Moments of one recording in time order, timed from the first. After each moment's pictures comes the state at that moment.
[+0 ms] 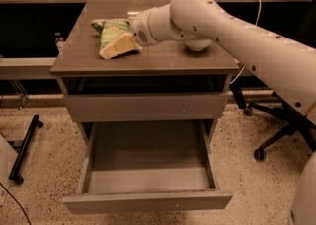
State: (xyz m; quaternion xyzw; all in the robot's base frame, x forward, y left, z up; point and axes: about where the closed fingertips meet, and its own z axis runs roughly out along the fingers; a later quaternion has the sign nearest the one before) arm 0.715 0.091 0.915 -0.45 0.71 0.21 0.50
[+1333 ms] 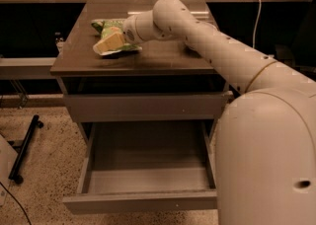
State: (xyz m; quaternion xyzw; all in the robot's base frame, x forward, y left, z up) arm 0.802 0.133 0.867 -0.42 0.73 0.25 0.48
